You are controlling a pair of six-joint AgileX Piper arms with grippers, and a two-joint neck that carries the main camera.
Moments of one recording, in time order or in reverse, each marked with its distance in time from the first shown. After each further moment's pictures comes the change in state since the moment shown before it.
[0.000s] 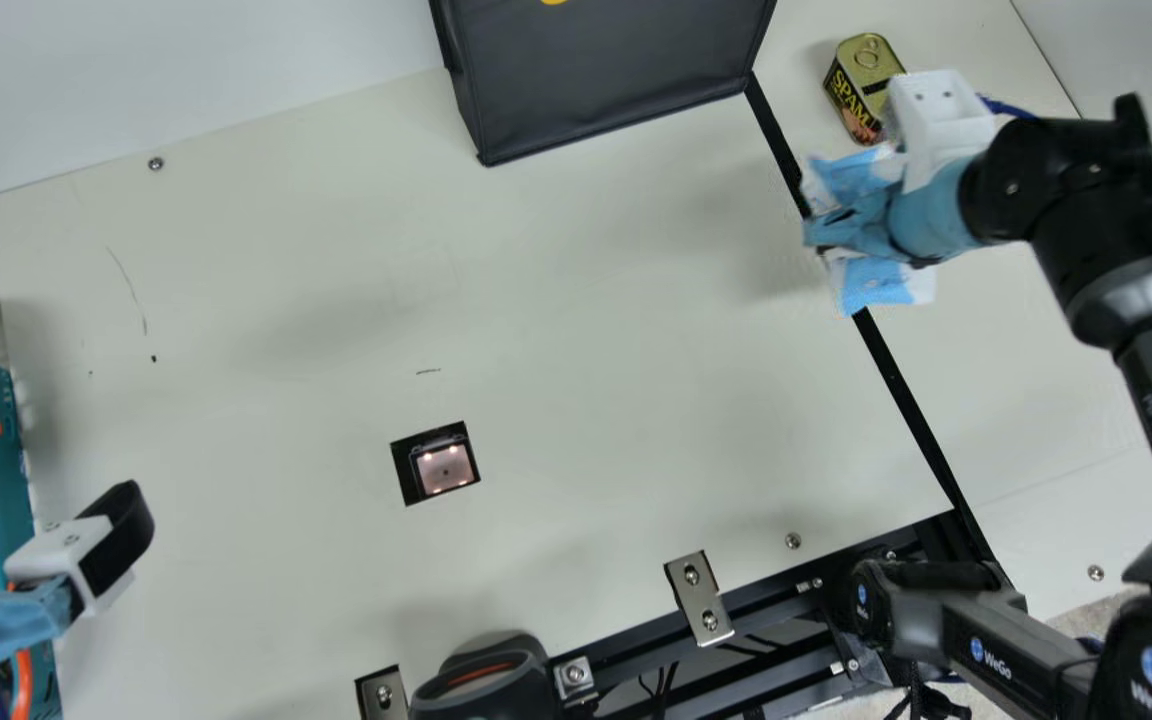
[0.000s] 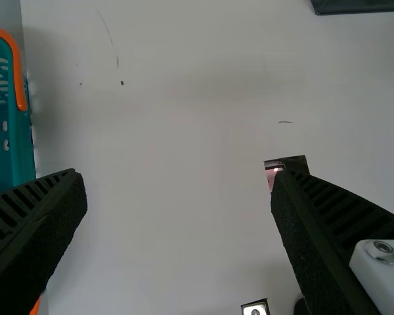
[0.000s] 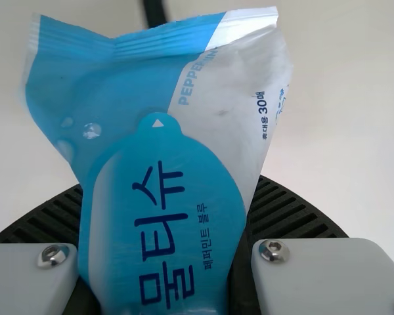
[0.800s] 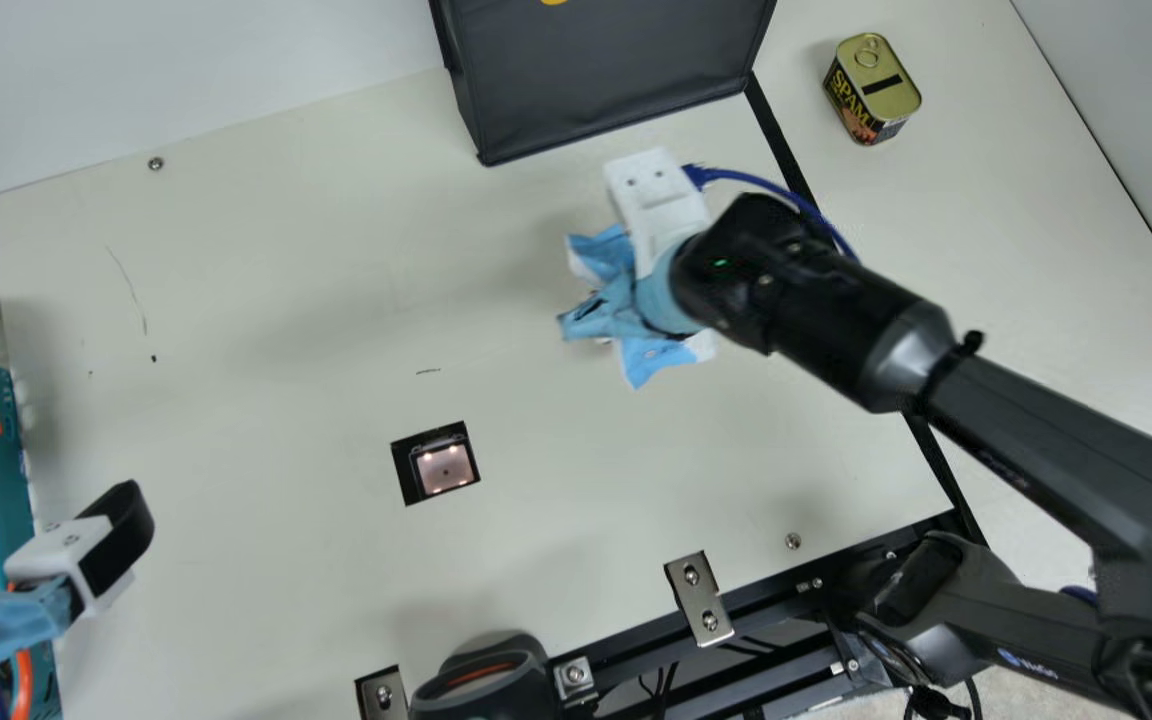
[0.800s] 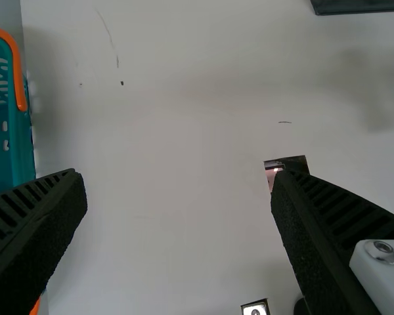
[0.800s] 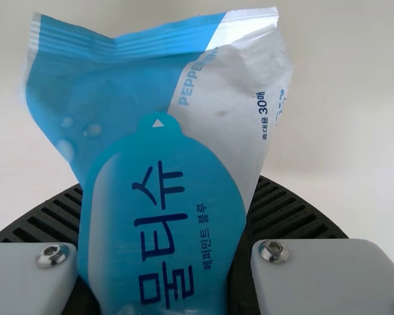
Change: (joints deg) left arm 0.0 0.0 0.0 0.0 0.0 0.0; right arm 44.8 1.4 0.7 -10.3 -1.3 37.1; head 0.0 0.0
